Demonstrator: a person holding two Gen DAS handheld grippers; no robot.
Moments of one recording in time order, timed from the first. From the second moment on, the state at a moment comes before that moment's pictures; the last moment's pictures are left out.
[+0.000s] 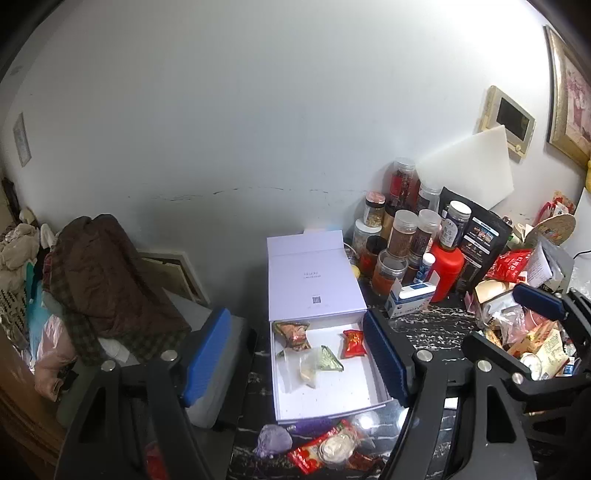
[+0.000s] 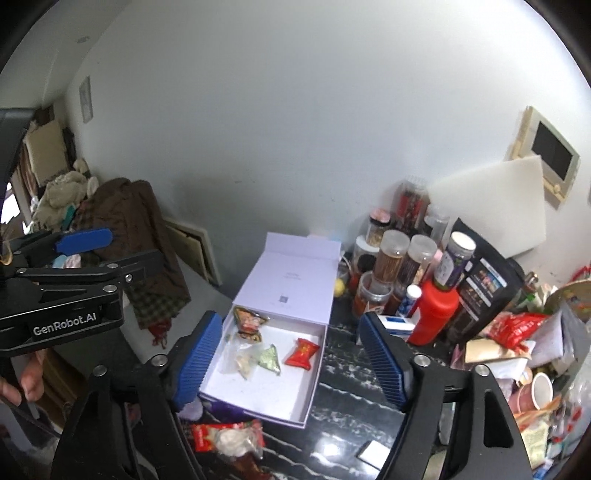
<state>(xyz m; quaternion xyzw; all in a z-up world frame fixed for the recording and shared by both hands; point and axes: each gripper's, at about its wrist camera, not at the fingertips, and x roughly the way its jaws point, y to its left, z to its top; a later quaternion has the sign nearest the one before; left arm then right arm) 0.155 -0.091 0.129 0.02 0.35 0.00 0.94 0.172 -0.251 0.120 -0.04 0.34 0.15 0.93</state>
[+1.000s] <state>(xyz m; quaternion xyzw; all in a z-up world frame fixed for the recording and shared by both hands) 0.051 -0.073 0.089 -0.02 0.38 0.00 0.93 0.080 -0.250 0.079 -0.01 0.38 0.20 0.90</state>
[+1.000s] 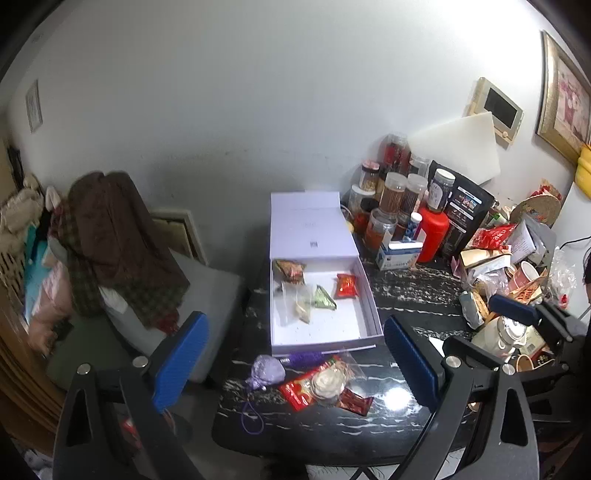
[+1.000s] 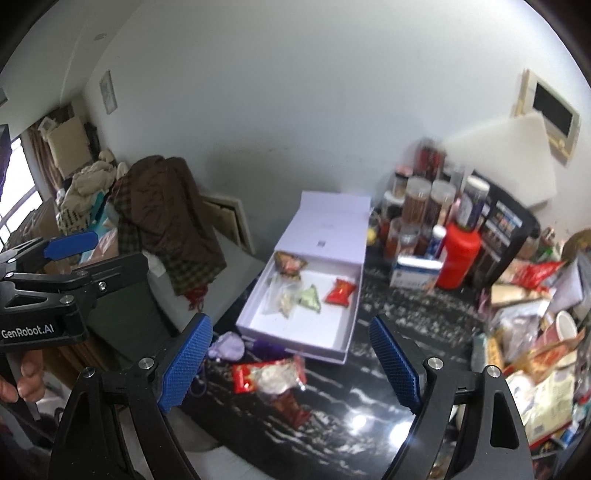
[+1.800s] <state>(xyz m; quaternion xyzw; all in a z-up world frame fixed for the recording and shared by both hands) 0.096 -0.030 -0.066 -0.06 0.51 -0.03 0.86 0.108 -0.209 -0.055 0.00 0.50 0.22 0.84</state>
